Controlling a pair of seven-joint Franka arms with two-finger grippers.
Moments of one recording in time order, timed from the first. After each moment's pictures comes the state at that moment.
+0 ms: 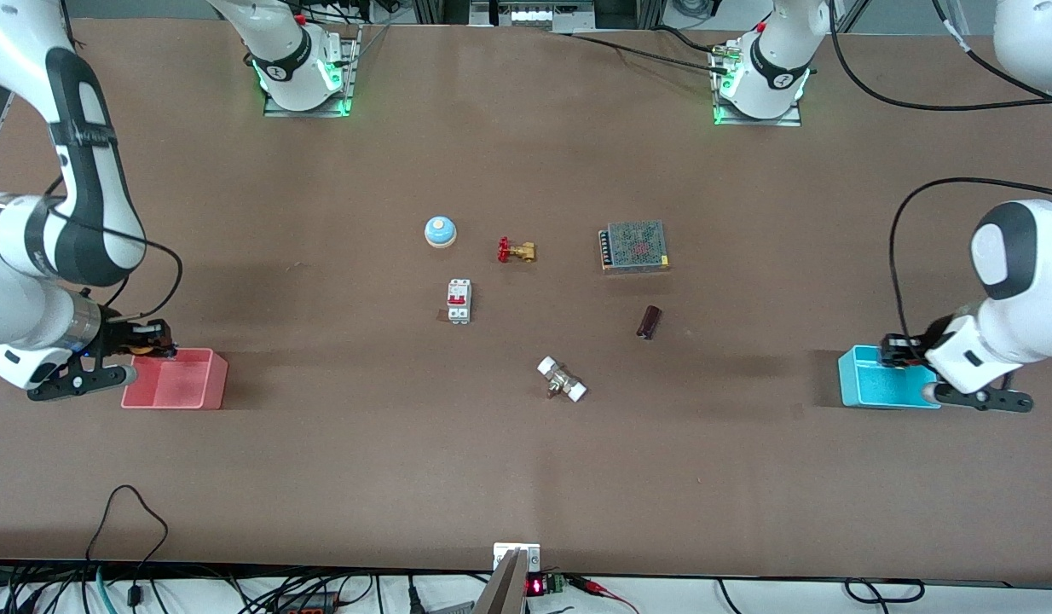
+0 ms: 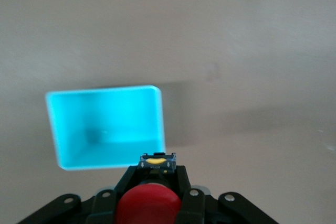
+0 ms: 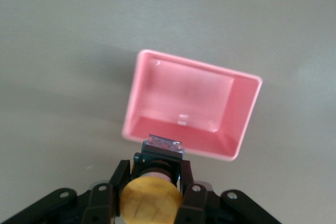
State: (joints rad) left arm 0.21 0.48 -0.16 -1.58 0.09 1.96 0.11; right arm -0.12 0.46 0.04 -1.61 -0.08 2.00 -0.26
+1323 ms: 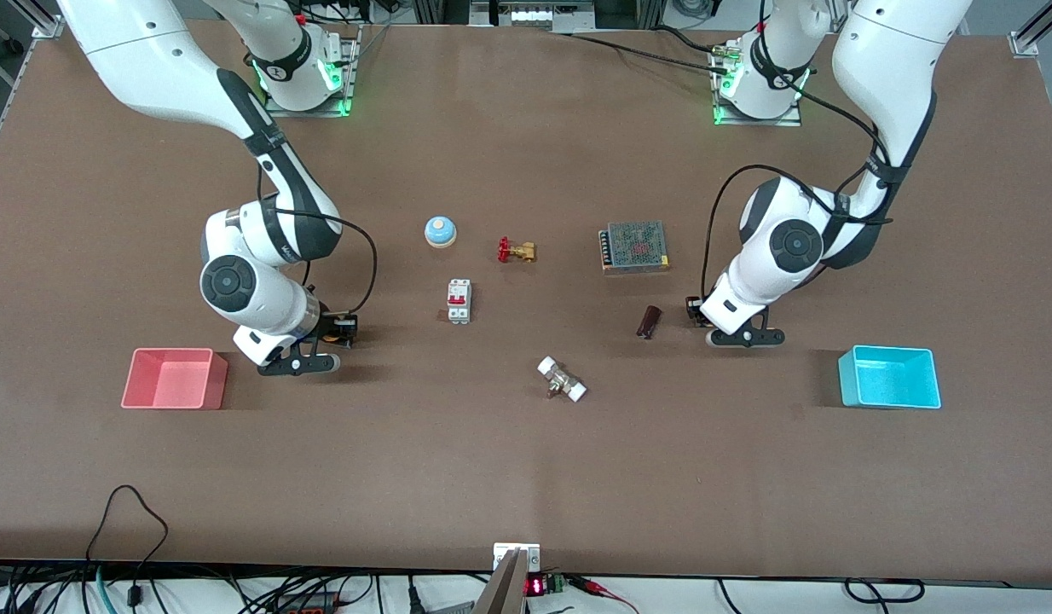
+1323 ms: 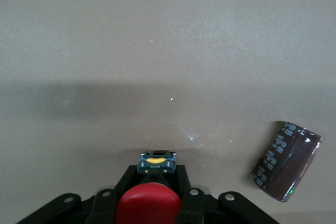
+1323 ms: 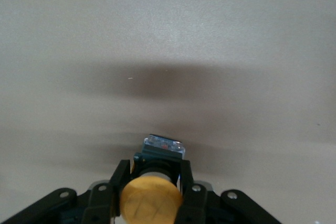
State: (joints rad) left arm -0.05 0.46 -0.24 -2.12 0.09 2.56 -0.39; right arm 0.10 0.58 0.18 -1.83 -0.08 2.35 0.23
